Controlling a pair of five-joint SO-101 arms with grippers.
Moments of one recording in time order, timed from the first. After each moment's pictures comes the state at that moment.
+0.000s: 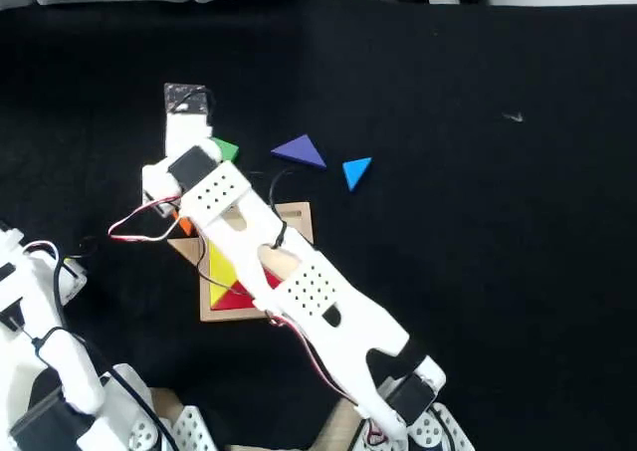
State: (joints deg) left arm -46.5 -23.2 60.6 42.5 7.7; right arm -46.1 76.4 -86.6 85.5 -39.8
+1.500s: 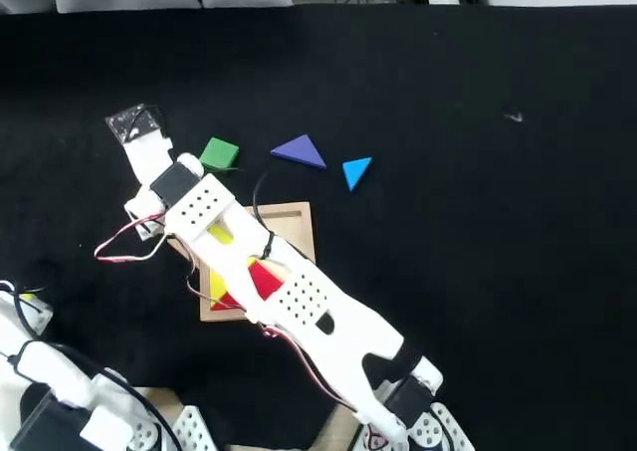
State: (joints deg) left arm -63.4 -23.6 61.0 46.2 2.3; right arm -49.9 76.4 -85.3 87.2 -17.1
